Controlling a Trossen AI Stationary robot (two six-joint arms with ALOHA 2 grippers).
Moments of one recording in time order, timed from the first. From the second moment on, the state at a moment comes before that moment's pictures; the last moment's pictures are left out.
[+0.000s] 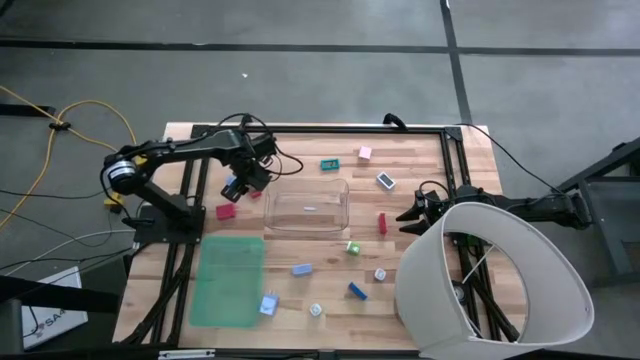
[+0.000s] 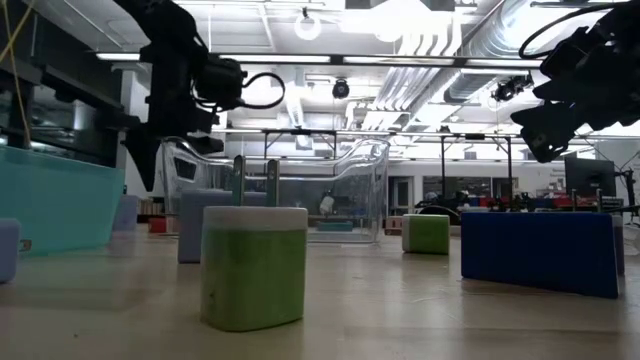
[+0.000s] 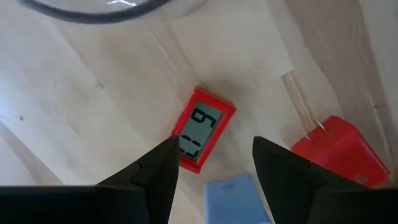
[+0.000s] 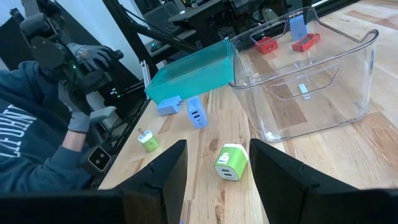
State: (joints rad) left arm 0.54 1.47 0.98 -0.99 0.02 1.07; right arm -0.03 0.21 0.01 0.04 -0.24 0.42
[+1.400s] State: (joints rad) left arm 0.72 1.47 0.84 -0.79 0.19 1.21; right arm -0.03 0.21 0.01 0.04 -0.24 0.42
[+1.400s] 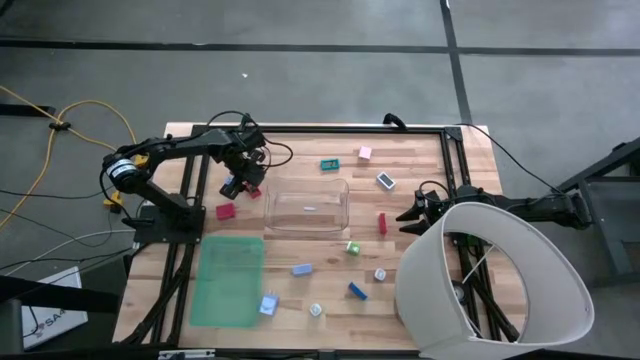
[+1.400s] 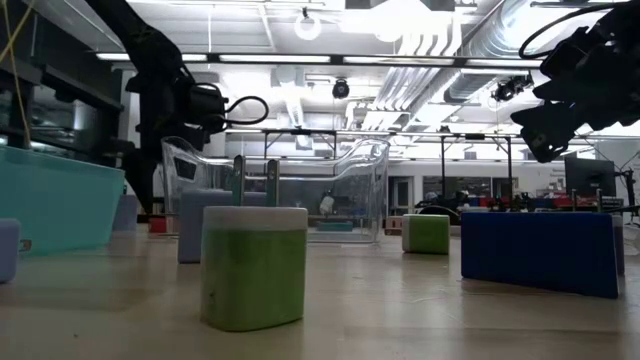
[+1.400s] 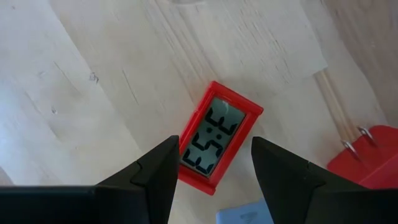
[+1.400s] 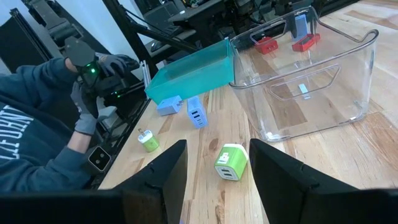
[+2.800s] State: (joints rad) left arm 0.70 1.47 0.84 -0.80 0.23 1.15; right arm -0.03 0.21 0.01 0.04 -0.23 0.42
